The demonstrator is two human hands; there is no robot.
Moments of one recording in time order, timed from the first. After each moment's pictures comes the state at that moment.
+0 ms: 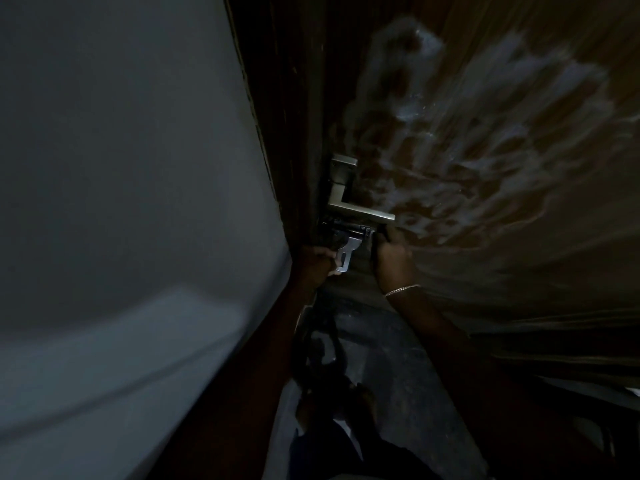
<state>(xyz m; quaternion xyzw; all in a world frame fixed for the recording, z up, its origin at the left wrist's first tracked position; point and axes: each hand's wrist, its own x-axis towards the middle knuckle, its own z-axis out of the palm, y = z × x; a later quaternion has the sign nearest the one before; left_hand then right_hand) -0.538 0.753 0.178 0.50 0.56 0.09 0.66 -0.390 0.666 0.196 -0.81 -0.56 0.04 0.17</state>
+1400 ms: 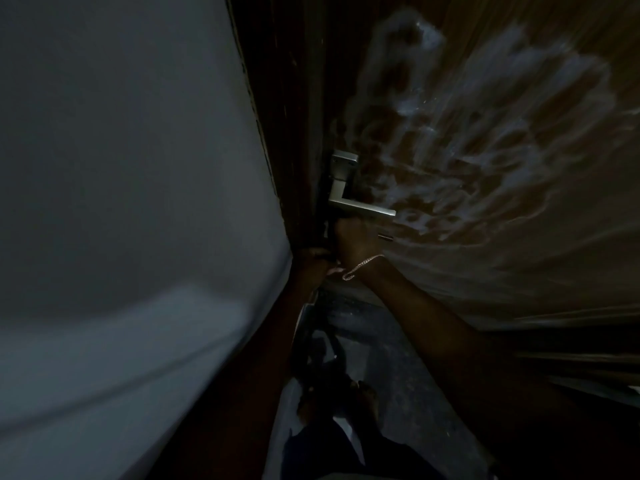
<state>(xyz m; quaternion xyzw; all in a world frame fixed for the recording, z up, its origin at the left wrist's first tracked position) -0.550 0.743 0.183 0.47 0.57 0.13 0.66 -0.438 0.719 0.243 -0.76 -0.64 0.08 0.05</state>
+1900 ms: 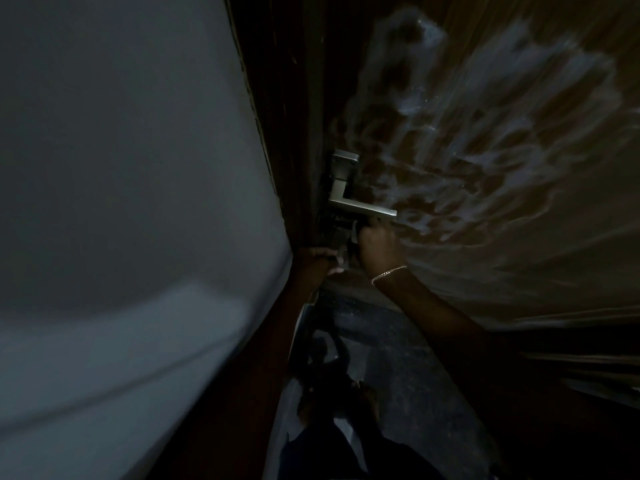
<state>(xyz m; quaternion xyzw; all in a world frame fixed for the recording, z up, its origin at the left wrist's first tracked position) -0.550 0.747 0.170 0.48 0.54 0.15 0.68 -0.409 0.693 0.221 -0.78 -0.62 0.01 0.06</state>
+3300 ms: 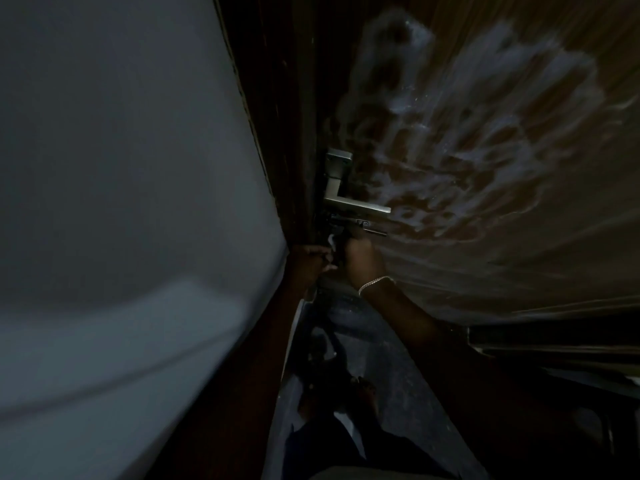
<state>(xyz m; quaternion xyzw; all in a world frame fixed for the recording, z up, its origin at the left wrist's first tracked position) -0.555 0.746 0.189 0.46 0.55 0.13 0.68 -0.431 0.682 0.202 -0.75 -0.61 0.13 0.22</state>
